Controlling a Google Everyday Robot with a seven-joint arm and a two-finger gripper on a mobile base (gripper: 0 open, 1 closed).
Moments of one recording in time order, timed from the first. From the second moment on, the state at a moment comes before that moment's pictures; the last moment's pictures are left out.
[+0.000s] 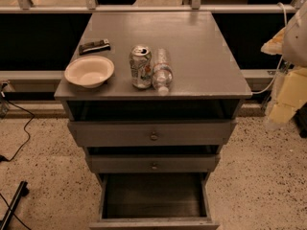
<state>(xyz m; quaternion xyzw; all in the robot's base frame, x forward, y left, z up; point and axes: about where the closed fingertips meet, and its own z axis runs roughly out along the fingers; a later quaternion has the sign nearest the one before) 0.438 -0.217 0.976 -0.60 0.78 -0.03 0.16</state>
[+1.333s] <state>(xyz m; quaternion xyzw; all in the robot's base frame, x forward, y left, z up) 0.466 -0.169 0.955 -0.74 0.64 -0.02 0.20</state>
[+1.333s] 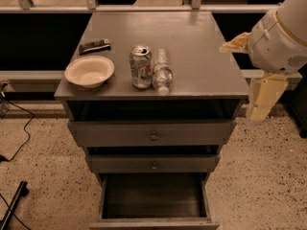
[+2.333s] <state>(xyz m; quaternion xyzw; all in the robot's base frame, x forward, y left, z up) 0.479 -0.141 0.949 -0.83 0.51 -0.01 0.22</state>
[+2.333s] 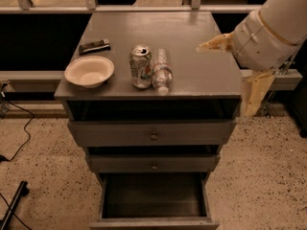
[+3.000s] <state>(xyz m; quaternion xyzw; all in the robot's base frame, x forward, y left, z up) 0.499 -0.132 0.943 -0.87 0.46 -0.03 0.20</state>
